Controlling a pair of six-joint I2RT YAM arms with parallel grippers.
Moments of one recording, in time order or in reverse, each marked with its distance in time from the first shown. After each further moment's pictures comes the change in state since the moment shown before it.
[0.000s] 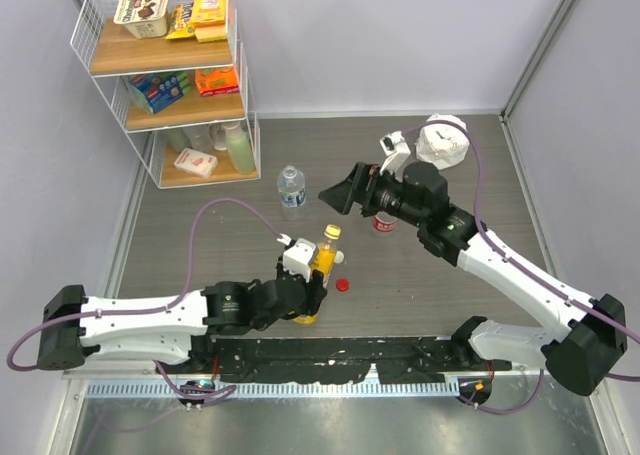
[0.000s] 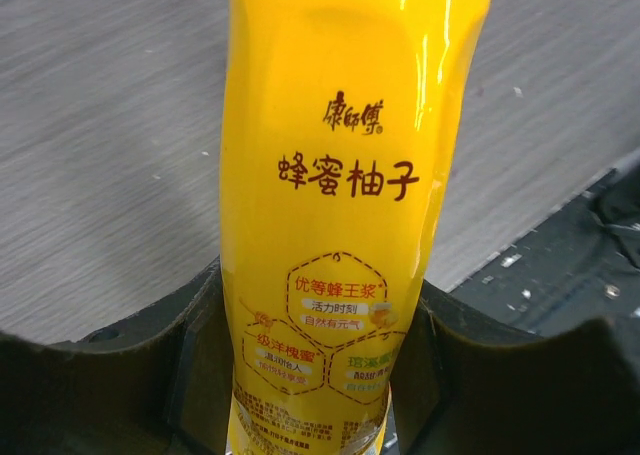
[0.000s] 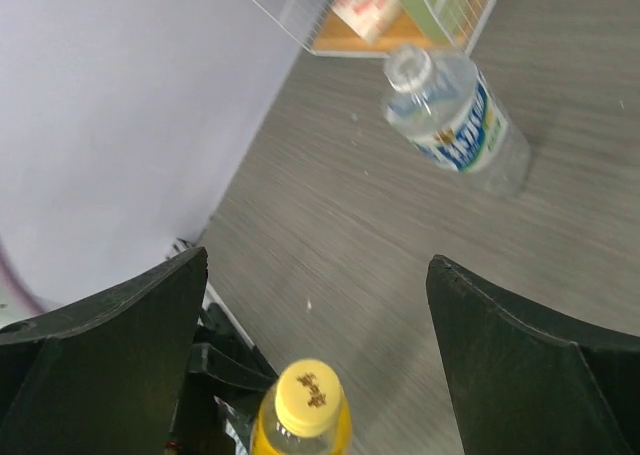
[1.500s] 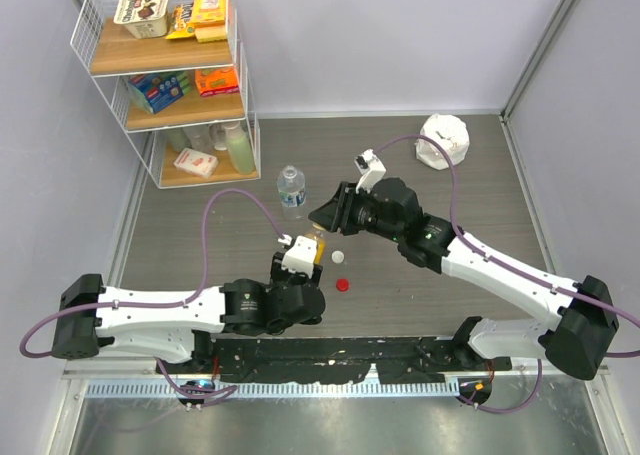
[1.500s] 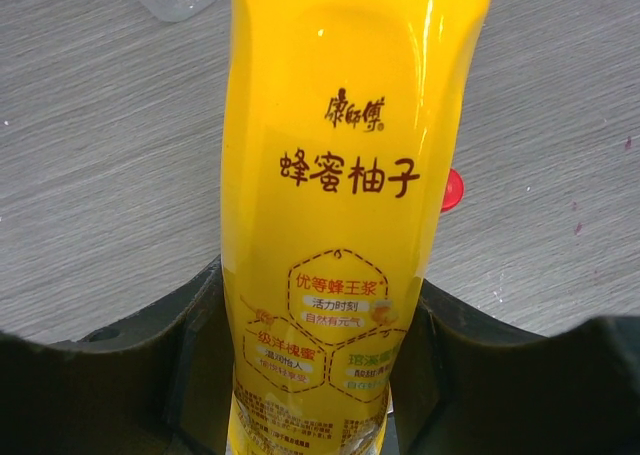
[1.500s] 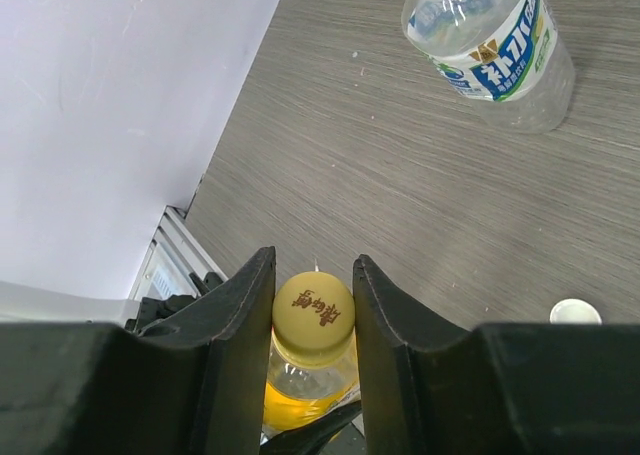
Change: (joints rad) left arm -0.070 0.174 0.175 -0.301 -0.354 -0.139; right arm 0.185 0.081 -0.005 -0.064 0.166 0.056
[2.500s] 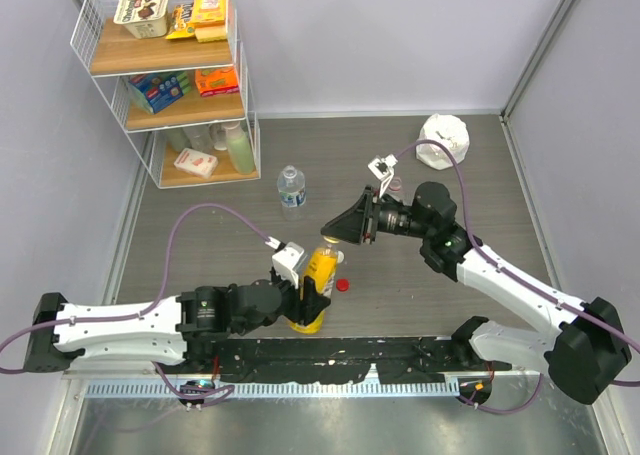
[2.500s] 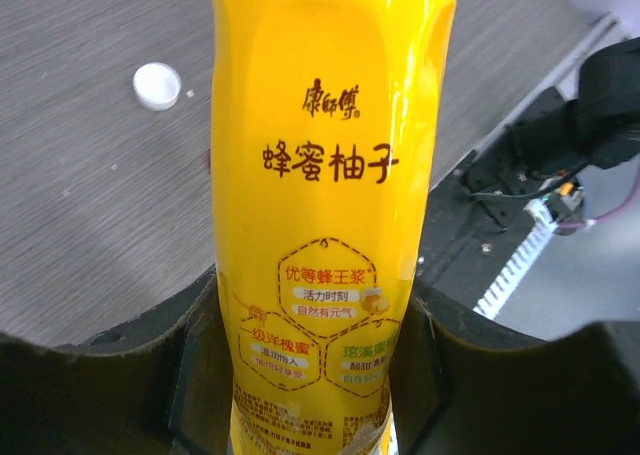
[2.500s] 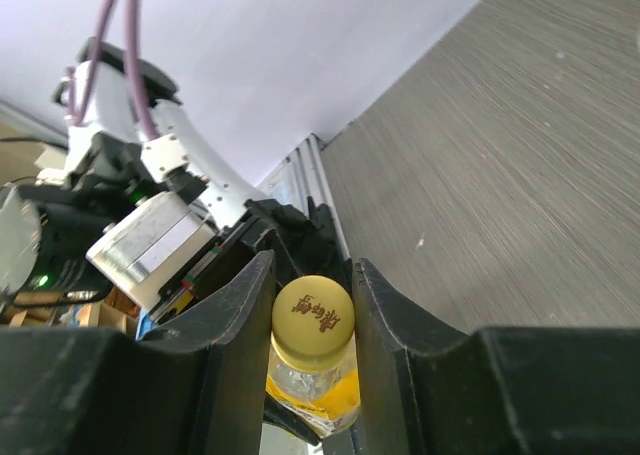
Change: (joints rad) left arm 0.011 -0.311 -0.182 0.290 0.409 0.127; right arm -0.199 -0.108 -0.216 0.385 -0.602 -0.016
